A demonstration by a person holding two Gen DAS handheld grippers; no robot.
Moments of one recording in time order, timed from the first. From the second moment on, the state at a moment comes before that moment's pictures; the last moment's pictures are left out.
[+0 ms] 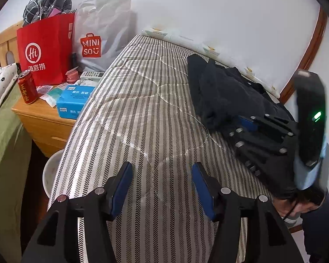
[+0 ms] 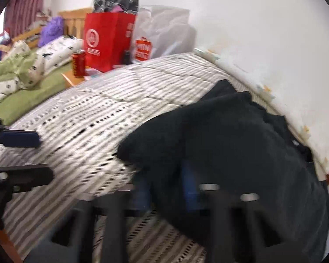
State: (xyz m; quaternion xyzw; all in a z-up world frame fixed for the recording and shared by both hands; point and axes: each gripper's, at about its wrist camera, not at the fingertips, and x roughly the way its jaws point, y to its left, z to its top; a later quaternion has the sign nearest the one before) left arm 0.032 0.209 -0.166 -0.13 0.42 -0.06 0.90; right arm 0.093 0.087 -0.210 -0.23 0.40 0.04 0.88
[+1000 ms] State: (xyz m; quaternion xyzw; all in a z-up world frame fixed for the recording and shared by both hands) left arm 0.083 0.059 -0.144 -0.08 0.43 -0.14 0.89; right arm -0.015 -0.220 -0.119 0.07 0.33 -0.12 0.94
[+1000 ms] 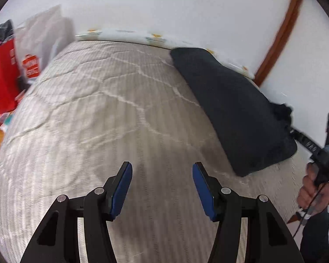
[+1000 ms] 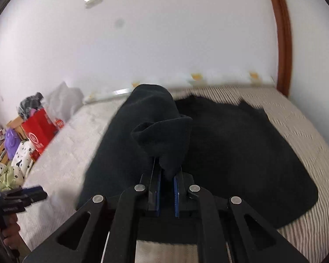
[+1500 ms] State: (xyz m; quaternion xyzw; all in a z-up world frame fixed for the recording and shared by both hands) left arm 0.090 -0.010 -0.154 -0.06 0.44 -0.24 0.86; right arm 0.003 -0.249 -0.130 0.13 0.33 -0.09 0.93
